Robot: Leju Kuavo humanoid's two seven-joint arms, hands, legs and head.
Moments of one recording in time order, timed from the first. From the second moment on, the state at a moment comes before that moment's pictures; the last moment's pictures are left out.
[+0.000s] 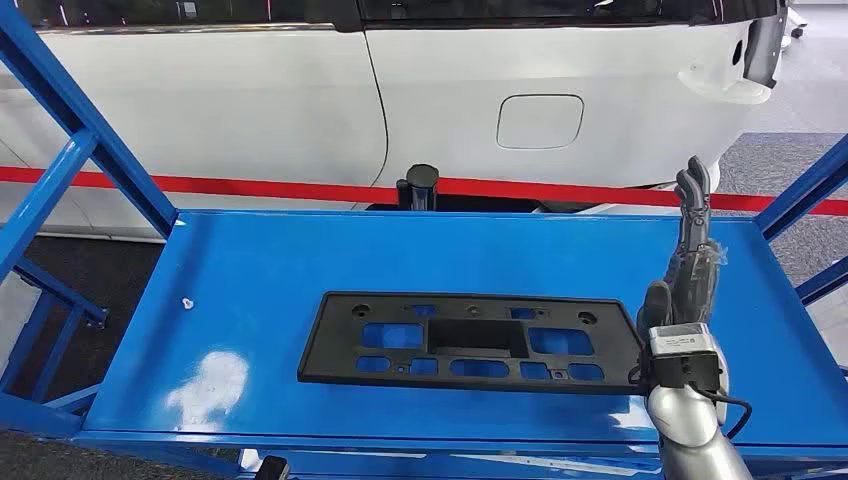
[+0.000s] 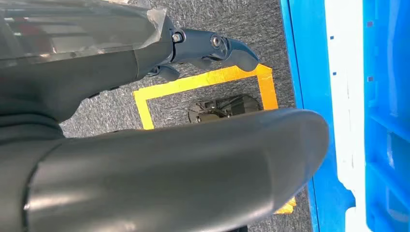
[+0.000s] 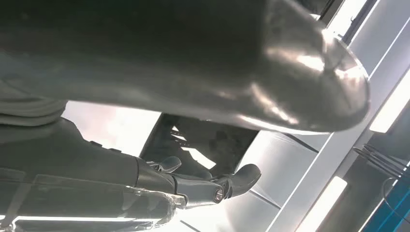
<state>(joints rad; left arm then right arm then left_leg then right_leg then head) -0.10 -0.01 -0.41 -0.29 0.34 0.10 -0.25 -0.17 -0.26 0.20 -1.75 0.31 -0.42 -0.37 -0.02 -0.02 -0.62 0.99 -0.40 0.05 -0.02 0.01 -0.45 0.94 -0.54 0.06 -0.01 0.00</state>
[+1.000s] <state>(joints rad) -0.11 -0.02 -0.39 -0.29 0.34 0.11 -0.25 -0.18 -0.25 0.20 -1.74 0.31 -0.41 -0.37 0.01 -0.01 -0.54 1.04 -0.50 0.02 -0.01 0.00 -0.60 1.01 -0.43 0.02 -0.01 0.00</state>
